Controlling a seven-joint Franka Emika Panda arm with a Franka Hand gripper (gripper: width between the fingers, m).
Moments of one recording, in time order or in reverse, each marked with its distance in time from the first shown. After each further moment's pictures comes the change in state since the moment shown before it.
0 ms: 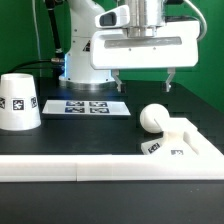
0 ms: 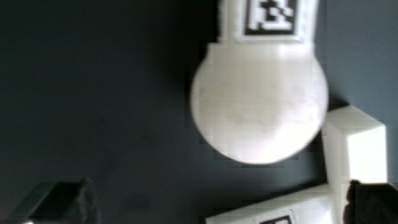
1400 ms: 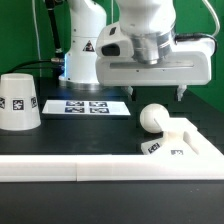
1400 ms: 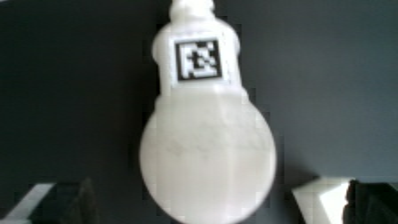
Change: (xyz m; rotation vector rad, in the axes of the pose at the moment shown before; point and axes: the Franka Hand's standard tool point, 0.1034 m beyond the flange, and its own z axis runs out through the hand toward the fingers) arm 0.005 -0.014 0.016 0.030 -0.643 0.096
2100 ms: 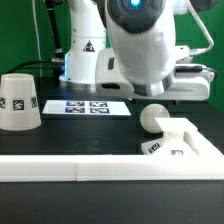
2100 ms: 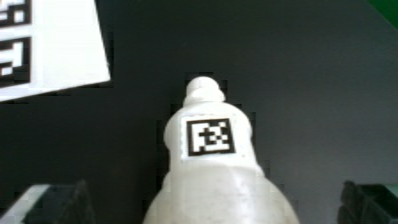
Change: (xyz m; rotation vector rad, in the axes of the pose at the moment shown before) arm -0.001 0.001 0.025 -0.035 -0.363 0.005
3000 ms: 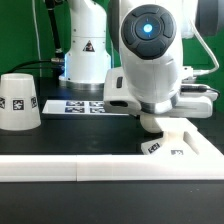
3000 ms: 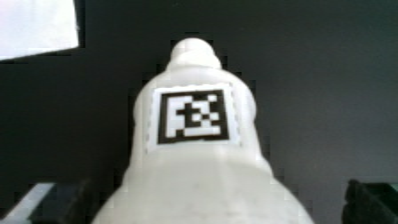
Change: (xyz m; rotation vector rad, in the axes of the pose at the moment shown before) arm 0.016 -0.008 0.030 -0.017 0.062 -0.003
